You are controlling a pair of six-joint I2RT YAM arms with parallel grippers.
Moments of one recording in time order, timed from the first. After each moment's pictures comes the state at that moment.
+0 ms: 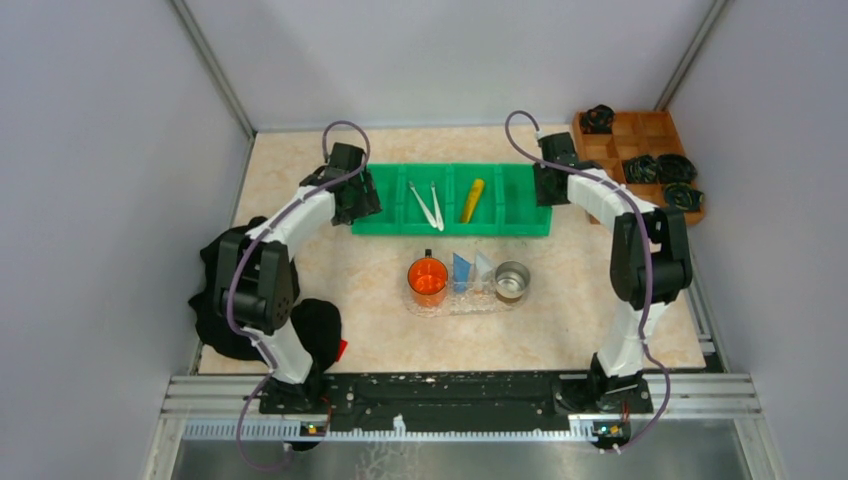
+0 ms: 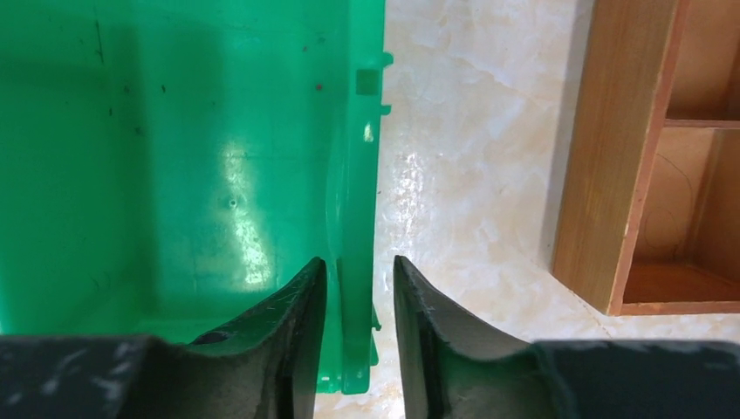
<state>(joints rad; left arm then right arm) -0.27 1.74 1.26 -0.49 -0.19 -0.49 0.22 1.87 1.38 -0.45 0.19 0.08</state>
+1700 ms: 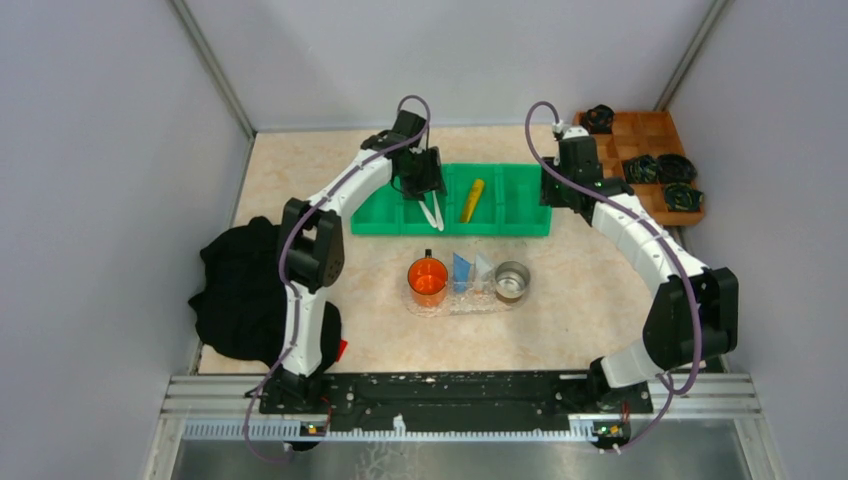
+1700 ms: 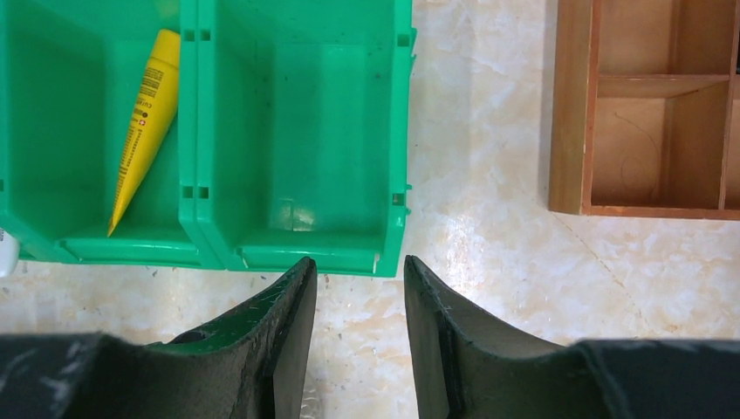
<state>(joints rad) -0.46 2.15 1.91 -0.72 0.14 -0.57 0.26 1.49 1.21 -0.45 0.16 0.17</state>
